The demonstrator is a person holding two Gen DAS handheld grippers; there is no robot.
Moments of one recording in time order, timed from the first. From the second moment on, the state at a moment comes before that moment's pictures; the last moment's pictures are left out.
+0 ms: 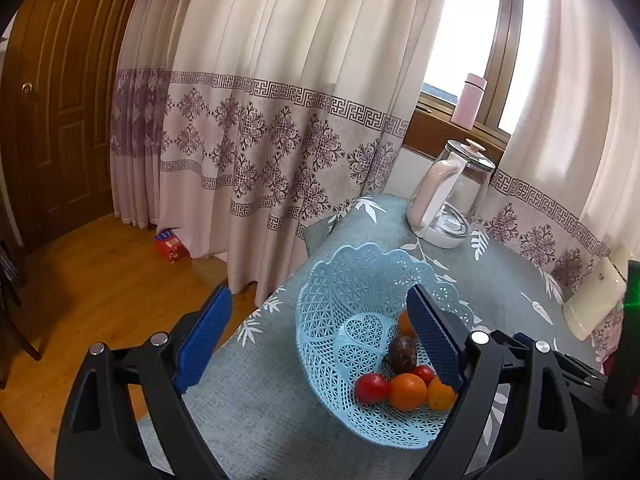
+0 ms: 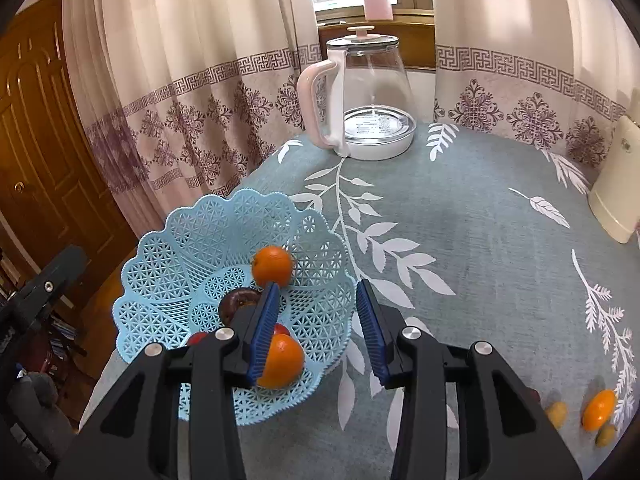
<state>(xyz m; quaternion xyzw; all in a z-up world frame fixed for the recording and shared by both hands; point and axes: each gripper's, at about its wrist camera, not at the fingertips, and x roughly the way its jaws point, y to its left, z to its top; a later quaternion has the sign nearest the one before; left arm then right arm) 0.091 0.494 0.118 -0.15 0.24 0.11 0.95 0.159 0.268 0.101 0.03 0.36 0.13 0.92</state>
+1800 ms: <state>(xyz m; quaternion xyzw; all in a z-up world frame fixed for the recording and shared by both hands) 0.079 0.437 0.132 -0.09 0.22 0.06 0.97 0.084 0.069 0.064 0.10 0.36 -0.10 0.92</state>
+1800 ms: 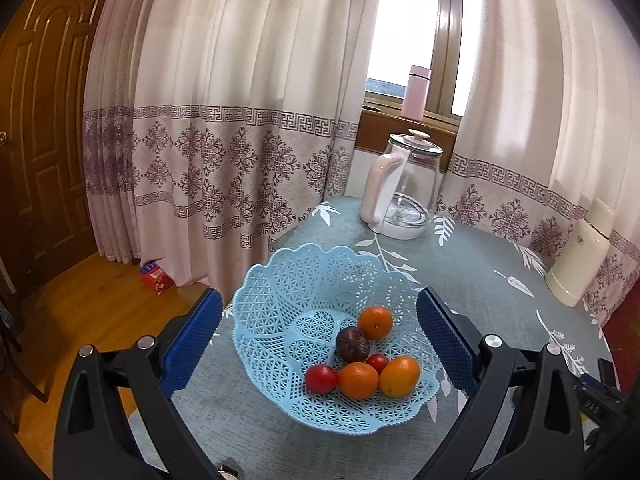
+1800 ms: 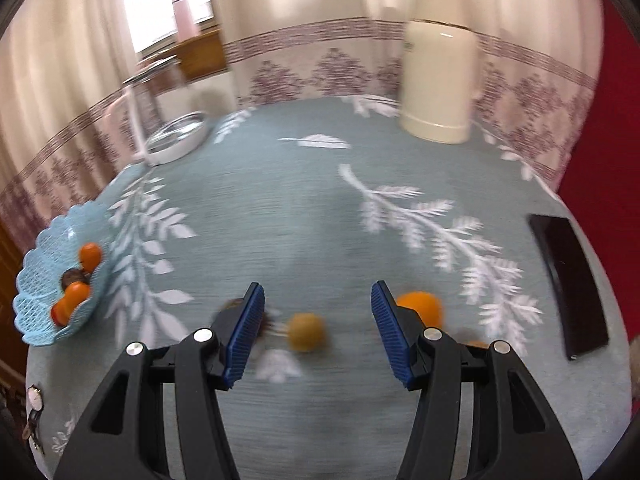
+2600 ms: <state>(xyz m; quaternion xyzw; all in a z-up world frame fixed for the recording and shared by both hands) 0.075 0.383 0.127 -0.04 0.23 0.00 0.97 0.084 0.025 0.029 0.09 0.39 -0.09 0.91</state>
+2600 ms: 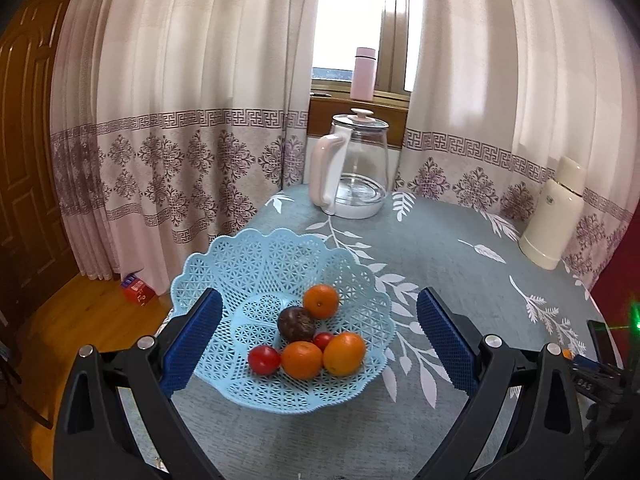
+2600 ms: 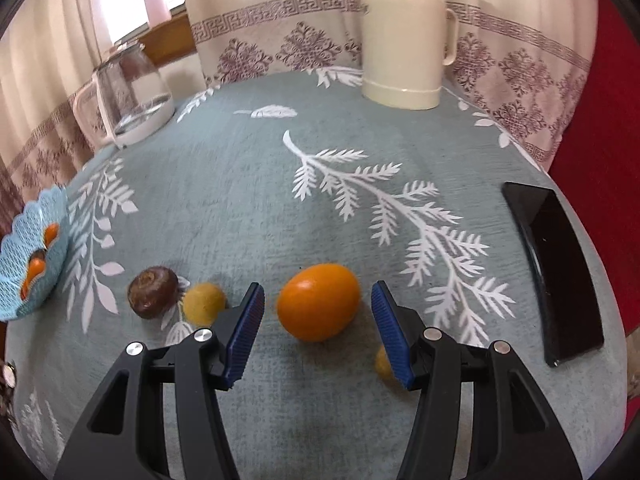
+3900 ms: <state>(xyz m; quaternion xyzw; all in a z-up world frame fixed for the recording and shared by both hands) 0.098 0.246 0.065 0.02 0.34 -0.16 0.93 0.063 0.031 0.015 0.14 0.39 -0.02 0.91</state>
